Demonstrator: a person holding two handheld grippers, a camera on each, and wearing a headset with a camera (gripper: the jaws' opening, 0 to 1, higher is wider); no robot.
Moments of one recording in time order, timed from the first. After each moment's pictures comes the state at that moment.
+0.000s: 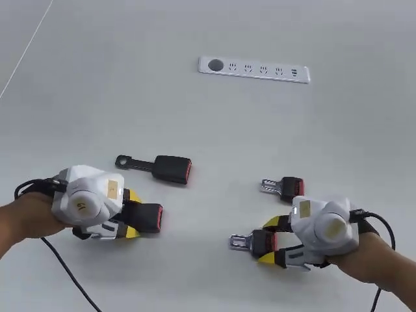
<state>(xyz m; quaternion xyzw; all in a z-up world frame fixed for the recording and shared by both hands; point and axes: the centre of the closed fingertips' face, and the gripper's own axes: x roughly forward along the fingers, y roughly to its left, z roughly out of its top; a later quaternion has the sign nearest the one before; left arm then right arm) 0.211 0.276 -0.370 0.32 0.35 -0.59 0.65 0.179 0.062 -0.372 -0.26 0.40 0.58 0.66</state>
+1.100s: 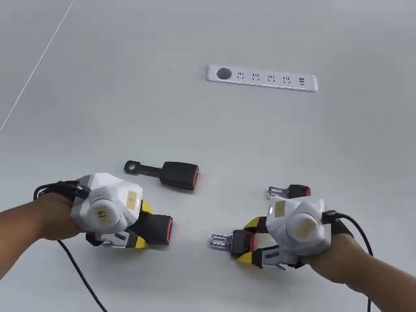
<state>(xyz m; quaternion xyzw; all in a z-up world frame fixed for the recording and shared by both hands) 0.205 0.274 -0.373 0.34 0.36 -0.60 0.63 0.193 0.121 -0.369 -0.23 0.39 0.58 0.68</state>
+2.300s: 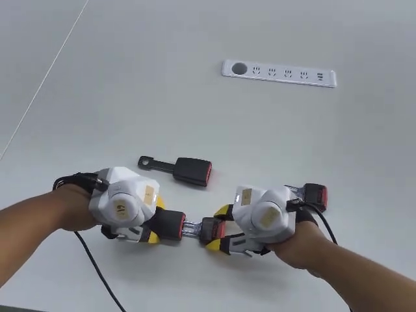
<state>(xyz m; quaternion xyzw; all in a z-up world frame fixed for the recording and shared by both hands) 0.206 0.274 -0.376 0.35 0.38 -0.60 0.62 0.201 0.198 -0.368 -0.23 0.34 0.63 0.66</state>
